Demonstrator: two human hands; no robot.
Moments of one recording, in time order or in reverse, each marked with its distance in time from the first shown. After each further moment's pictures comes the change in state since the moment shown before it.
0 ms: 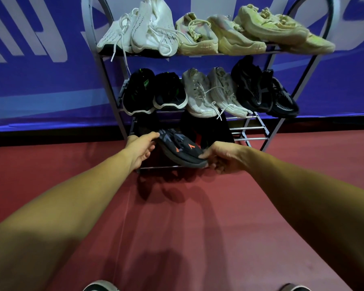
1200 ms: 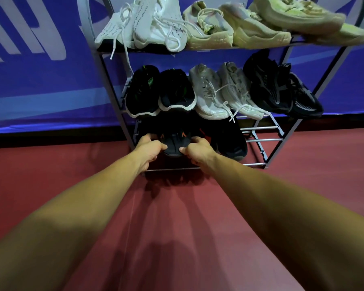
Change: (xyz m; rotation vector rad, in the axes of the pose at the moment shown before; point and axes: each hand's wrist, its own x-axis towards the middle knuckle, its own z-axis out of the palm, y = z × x) left_hand 0.039 -0.009 0.009 0.194 -0.058 0.076; right_hand 0.054 -0.036 0.073 0.097 0.372 -0.344
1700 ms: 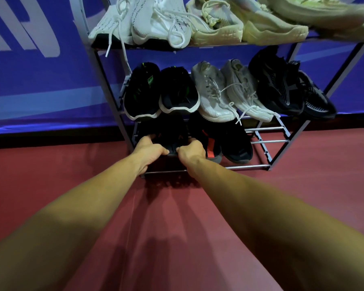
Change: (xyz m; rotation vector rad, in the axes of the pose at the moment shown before) left_hand 0.023 -0.006 -0.007 0.208 0.015 0.069; right_hand 0.030 0.004 0.041 -0.181 0.265 0.065
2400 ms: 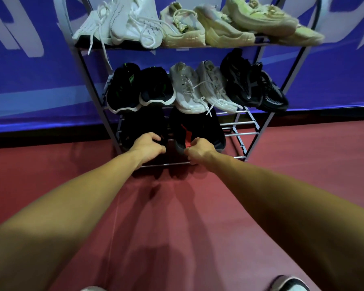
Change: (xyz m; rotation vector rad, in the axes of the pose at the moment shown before) left_hand -0.047 0.016 0.033 0.273 -0.076 0.108; right_hand -0.031 0.031 -0.092 -0.263 -0.113 -0.080
